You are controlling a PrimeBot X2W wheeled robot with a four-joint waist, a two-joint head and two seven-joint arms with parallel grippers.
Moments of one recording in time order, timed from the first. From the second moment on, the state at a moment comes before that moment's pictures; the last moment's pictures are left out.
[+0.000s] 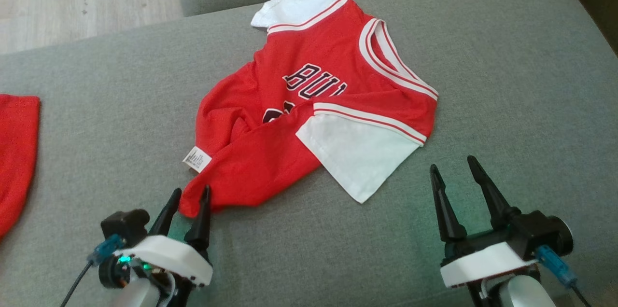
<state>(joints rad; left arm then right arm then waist) -0.20 0.24 -0.45 0.48 -0.74 -0.09 -0.11 0.02 -0.05 0.16 0.16 0.07 0.12 -0.25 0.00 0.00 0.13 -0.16</state>
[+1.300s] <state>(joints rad) 0.05 0.43 -0.75 0.40 -0.46 0.00 -0.22 0.05 -0.05 0.13 0.16 0.09 0.12 -0.25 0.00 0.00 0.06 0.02</state>
